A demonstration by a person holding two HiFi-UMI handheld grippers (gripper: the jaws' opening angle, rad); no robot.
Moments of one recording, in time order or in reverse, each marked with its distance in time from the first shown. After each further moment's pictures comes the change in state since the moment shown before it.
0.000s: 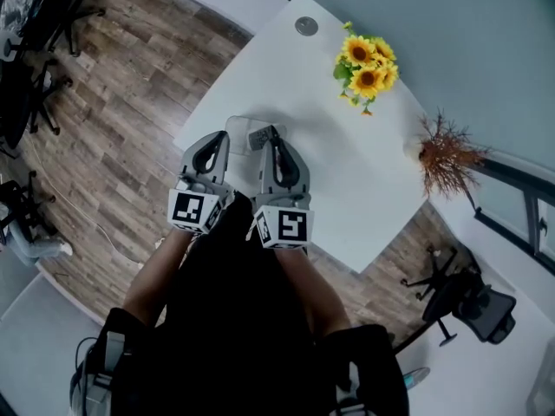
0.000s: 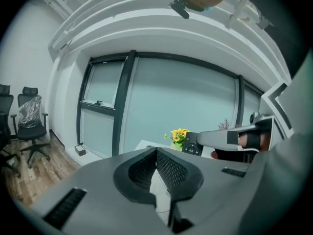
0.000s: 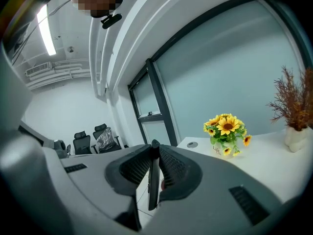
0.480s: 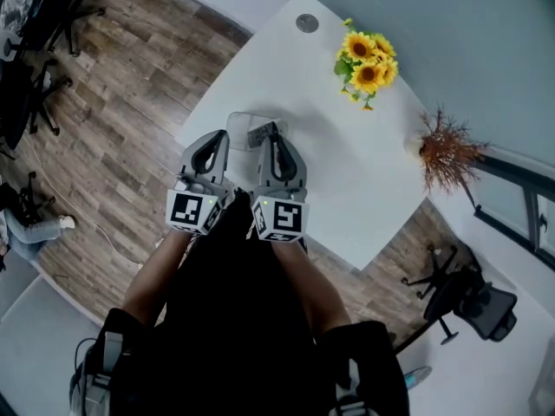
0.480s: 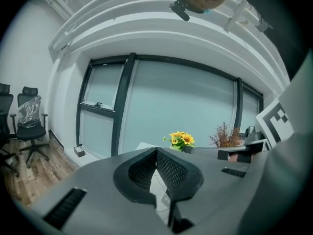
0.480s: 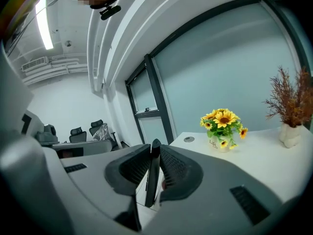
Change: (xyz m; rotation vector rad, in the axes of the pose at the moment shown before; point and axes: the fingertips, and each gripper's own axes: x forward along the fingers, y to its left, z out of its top) left arm -0.016 -0.003 0.005 -0.016 -0.021 -0.014; right arm -0.001 0.001 -0.024 -0.008 0.041 -0.047
